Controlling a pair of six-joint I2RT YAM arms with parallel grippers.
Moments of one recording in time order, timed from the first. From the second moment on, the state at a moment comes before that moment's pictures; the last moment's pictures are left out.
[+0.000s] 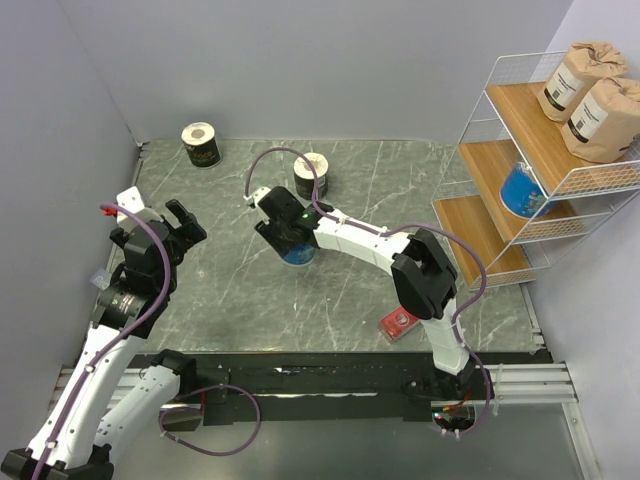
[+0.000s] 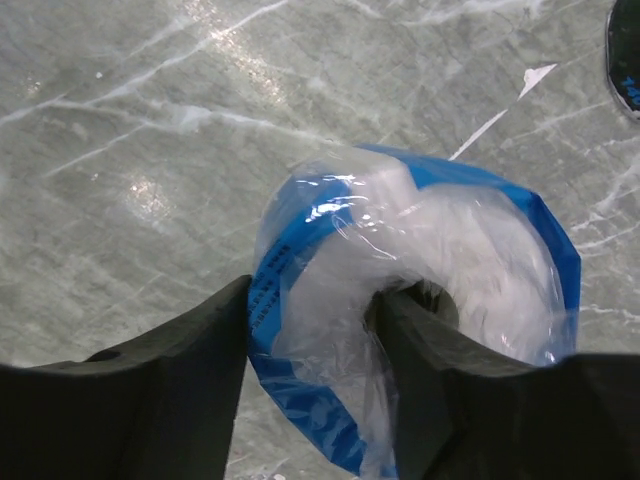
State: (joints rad) left arm -0.32 0.68 0.87 -0.48 -0.57 -0.51; right arm 0.90 2.07 1.73 -0.56 0.17 -0.03
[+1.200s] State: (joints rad) left arm -0.32 0.66 0.87 -0.48 -0.57 -0.51; right arm 0.44 1.58 1.70 -0.72 0.69 -0.49
